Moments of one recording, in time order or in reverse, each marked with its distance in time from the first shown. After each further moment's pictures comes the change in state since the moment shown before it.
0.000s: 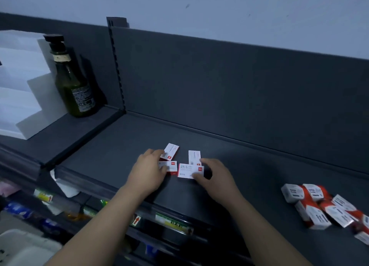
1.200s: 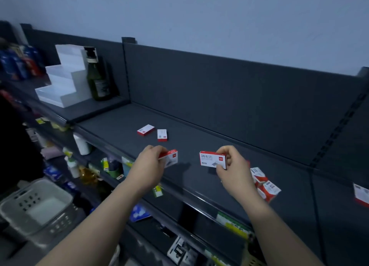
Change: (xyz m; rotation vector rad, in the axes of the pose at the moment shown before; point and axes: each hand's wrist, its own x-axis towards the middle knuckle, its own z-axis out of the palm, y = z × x) left_hand -0.180 0.210 0.050 -0.039 0.210 -0.105; right_hand -0.157 0.119 -0.185 0.257 0.097 -0.142
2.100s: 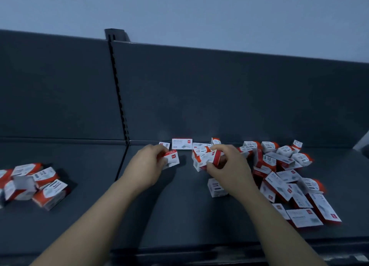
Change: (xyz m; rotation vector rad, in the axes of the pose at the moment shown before) left_hand -0.045 0.398 0.286 -0.159 -0.385 0.505; right_hand -0.132 0.222 -0.392 -0.315 0.410 0.279
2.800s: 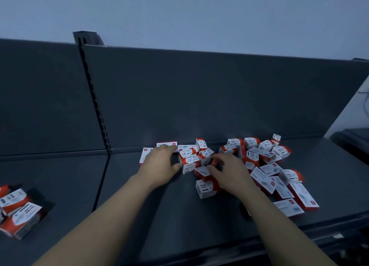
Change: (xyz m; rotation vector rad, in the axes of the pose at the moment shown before) left_hand 0.038 0.032 0.038 0.103 -0.187 0.161; right_hand 0.005 0.026 -0.019 -0.294 -0.102 0.130
